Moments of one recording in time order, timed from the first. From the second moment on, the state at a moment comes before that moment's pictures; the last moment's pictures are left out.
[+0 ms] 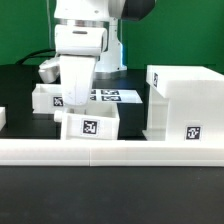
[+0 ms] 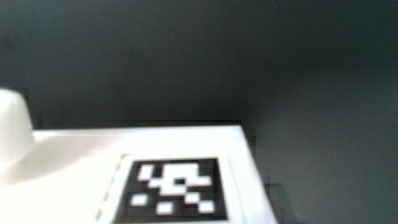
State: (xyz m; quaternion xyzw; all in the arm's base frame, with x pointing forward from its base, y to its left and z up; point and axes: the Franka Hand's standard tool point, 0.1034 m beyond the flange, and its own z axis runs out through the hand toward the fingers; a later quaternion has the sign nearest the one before) arm 0.532 -0.064 0.019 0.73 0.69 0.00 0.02
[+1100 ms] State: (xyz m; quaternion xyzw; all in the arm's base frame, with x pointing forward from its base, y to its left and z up) arm 0.533 -0.055 0.015 0.71 0.70 0.02 -0.01
